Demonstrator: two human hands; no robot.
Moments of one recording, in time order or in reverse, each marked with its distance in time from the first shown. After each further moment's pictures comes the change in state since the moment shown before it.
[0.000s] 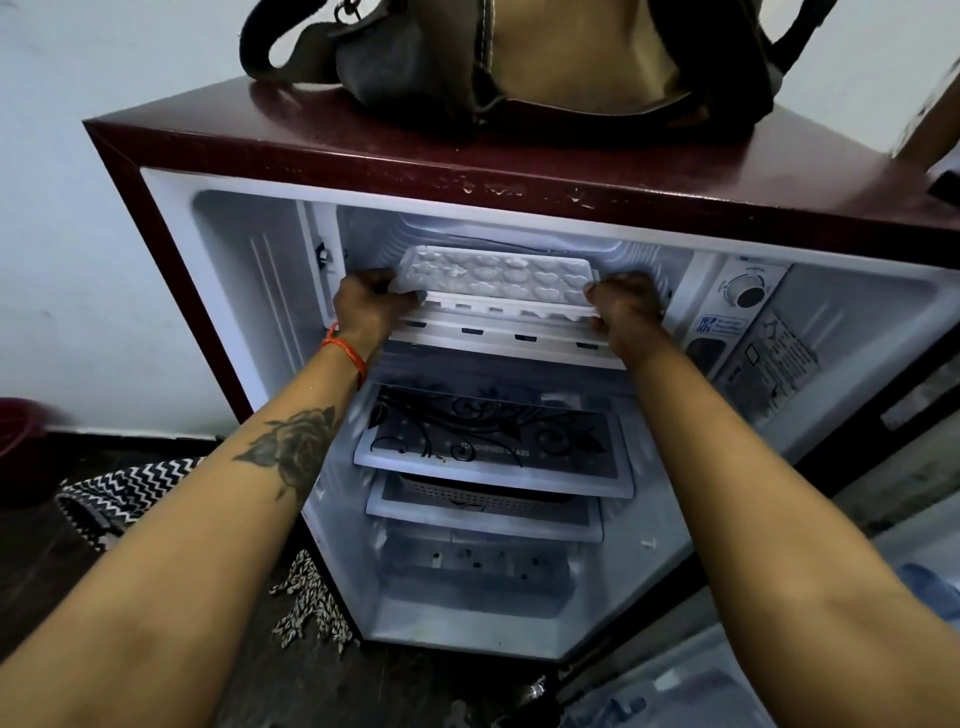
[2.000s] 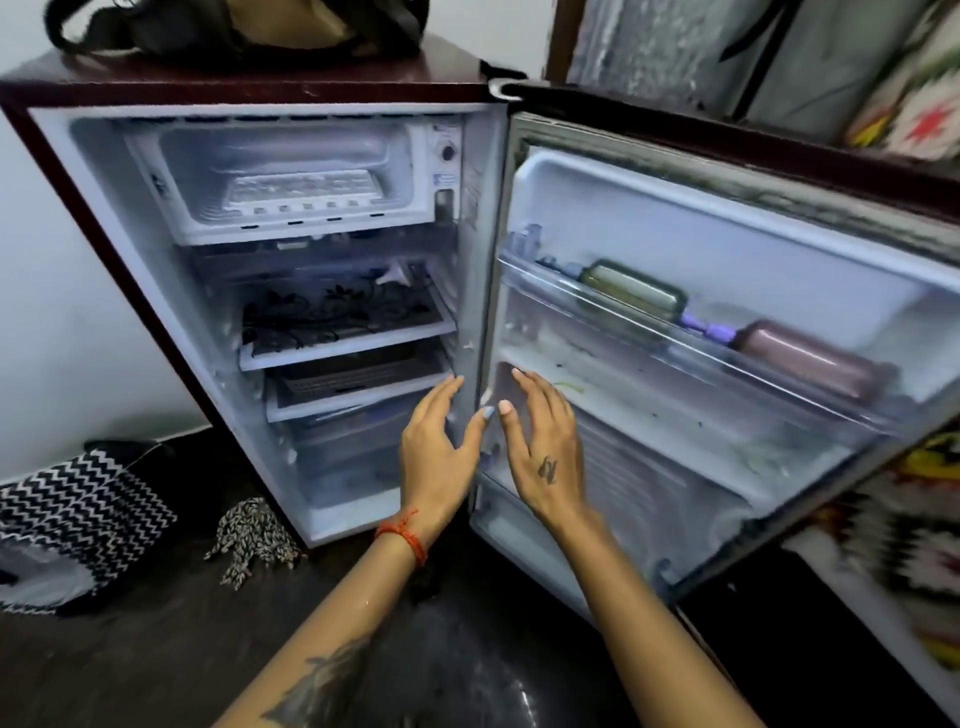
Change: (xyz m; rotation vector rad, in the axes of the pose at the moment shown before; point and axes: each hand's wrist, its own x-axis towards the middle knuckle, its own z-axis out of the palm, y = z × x) left_hand -0.475 -0.038 -0.044 0.173 -0.525 0.370; right_hand -0.464 0.150 -0.191 -0.445 0.231 -0.386
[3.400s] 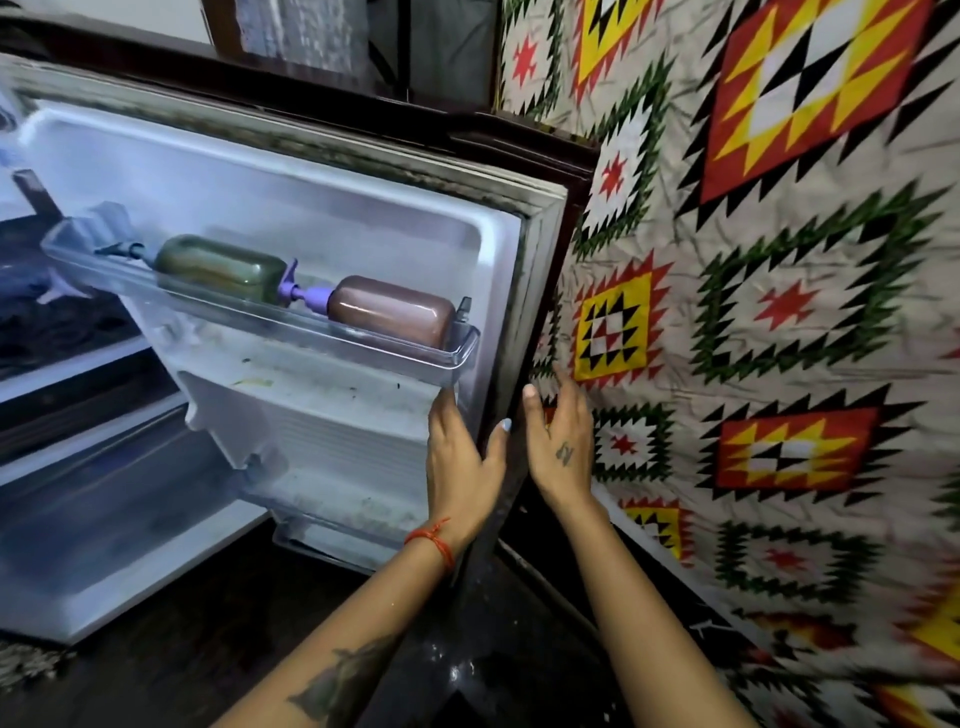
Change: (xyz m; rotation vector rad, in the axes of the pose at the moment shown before) left_hand -0.130 0.154 0.290 -0.061 -0.406 0.037; right_hand -0.053 0.207 -0.270 -0.121 0.382 0.417
